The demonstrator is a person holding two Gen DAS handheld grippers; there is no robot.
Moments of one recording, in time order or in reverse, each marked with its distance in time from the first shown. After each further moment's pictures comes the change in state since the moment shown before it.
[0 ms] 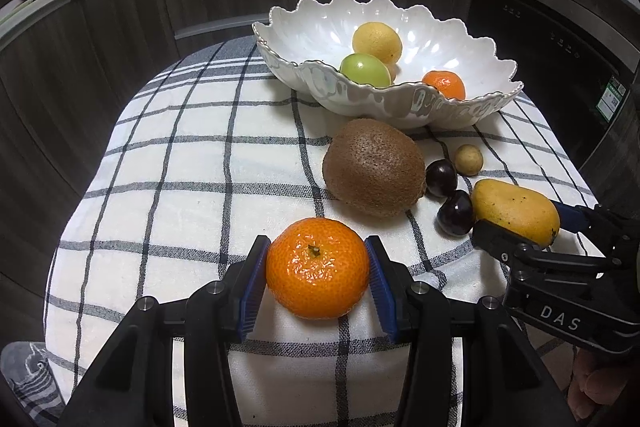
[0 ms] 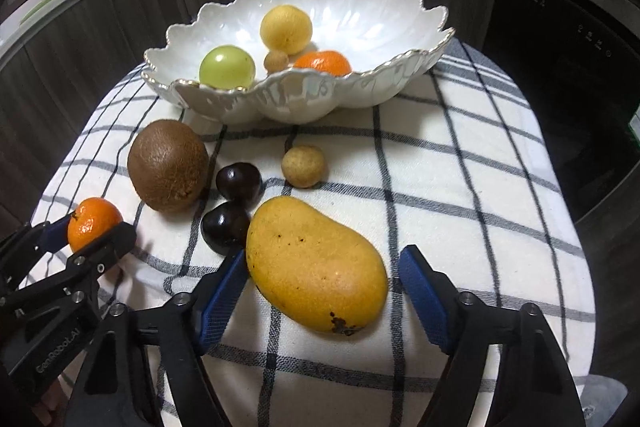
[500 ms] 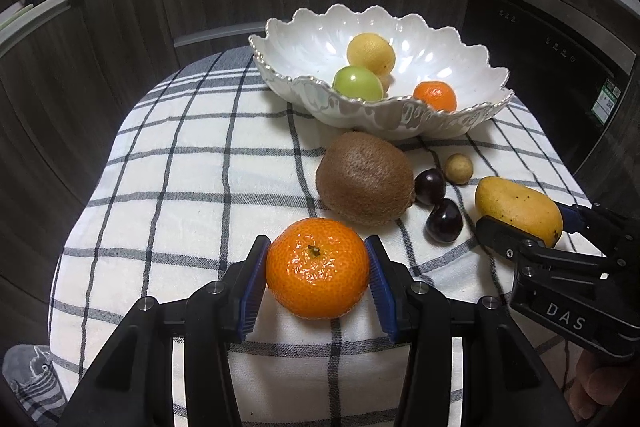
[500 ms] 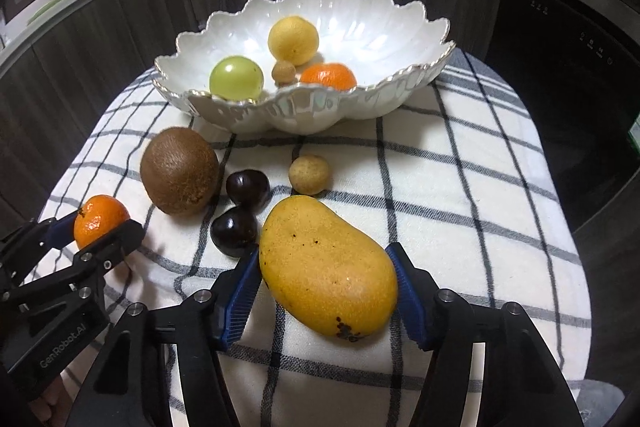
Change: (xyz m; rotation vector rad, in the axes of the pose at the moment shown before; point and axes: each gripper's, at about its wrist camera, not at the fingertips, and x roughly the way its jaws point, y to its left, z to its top) left arm -0.010 -0.004 0.004 0.008 -0.028 -0.007; right arm -0.015 0.000 0.002 -0.014 -0.038 0.011
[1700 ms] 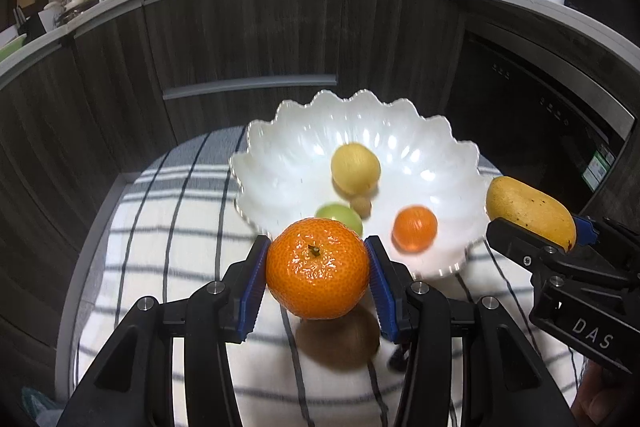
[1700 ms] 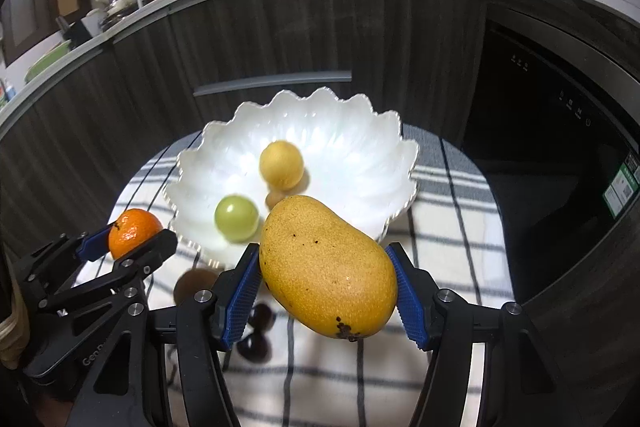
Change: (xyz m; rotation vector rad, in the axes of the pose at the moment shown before) left arm -0.011 -0.008 0.101 -0.001 -0.128 -0.030; right arm -0.049 -0.016 0.086 0.061 -0.157 -0.009
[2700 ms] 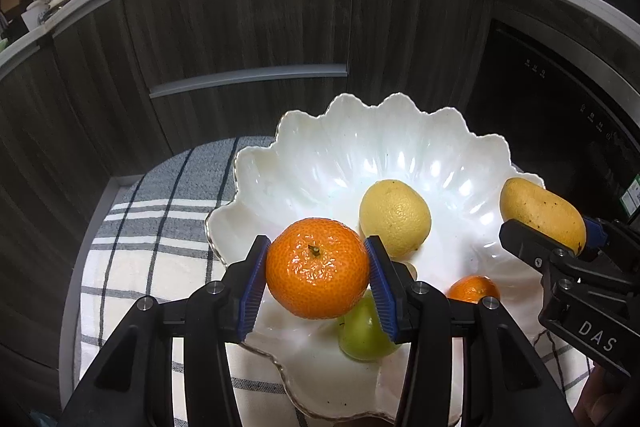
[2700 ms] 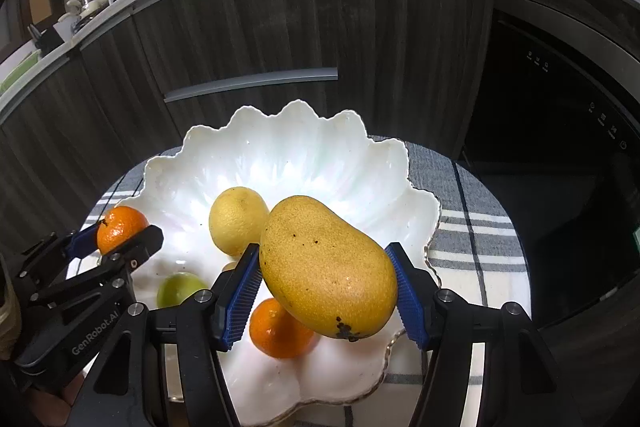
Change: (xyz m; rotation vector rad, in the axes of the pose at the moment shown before) left arm 0.095 0.014 0.052 0.010 0.069 0.016; right arm 0.088 -0.010 0.054 0.026 0.037 -0.039
